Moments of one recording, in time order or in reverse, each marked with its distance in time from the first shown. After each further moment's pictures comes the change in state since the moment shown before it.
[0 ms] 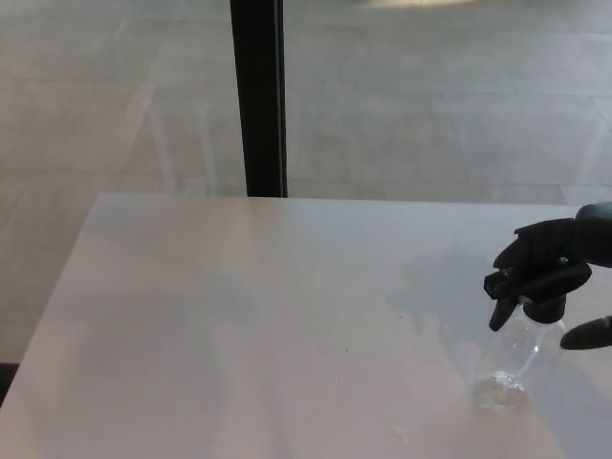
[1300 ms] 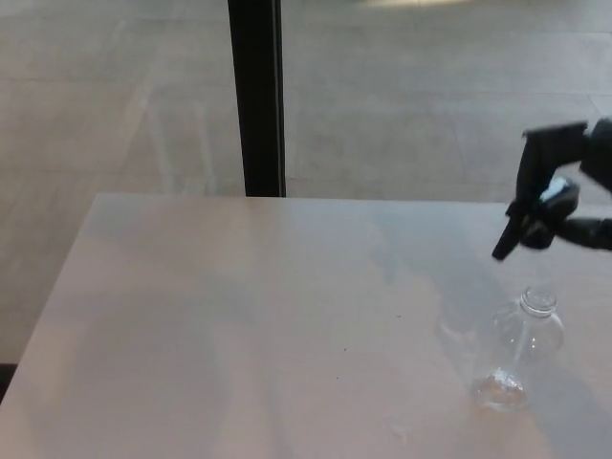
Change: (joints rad) left_arm 0.010 -0.006 -0.005 0.010 -0.002 -0.025 -0.002; right_arm -0.028 0.195 -0.235 0.082 -0.215 -0.167 -0.358
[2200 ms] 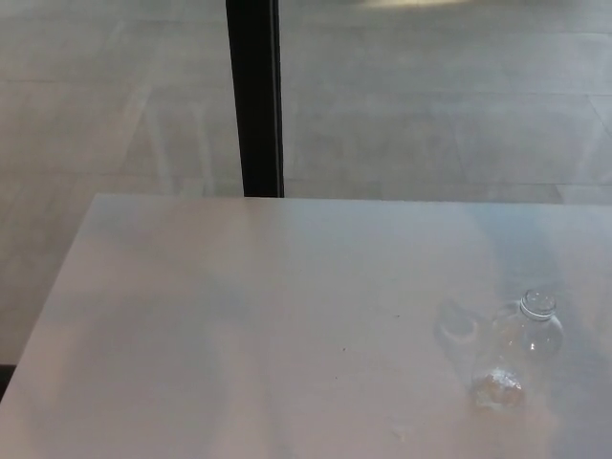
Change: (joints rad) left_arm 0.011 0.008 0.013 0.002 -0.003 0.000 -0.001; right_arm -0.056 -0.051 -0.288 0.179 0.208 0.202 0.140
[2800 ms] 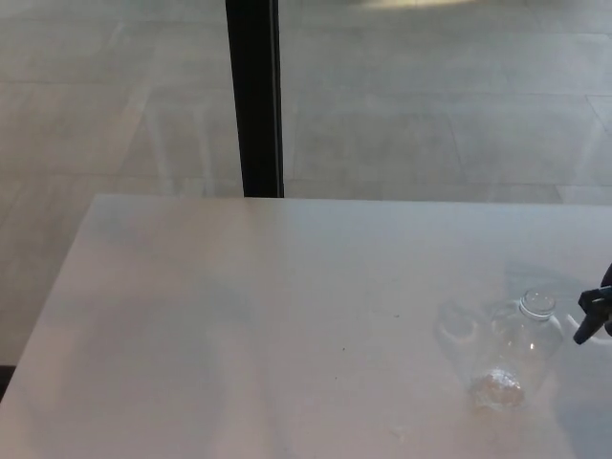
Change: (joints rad) left_arm 0.005 -0.001 0.003 -0.007 -0.014 0.000 -0.005; right_arm 0.377 0.165 0.137 -0.012 -0.083 -0.030 -0.182
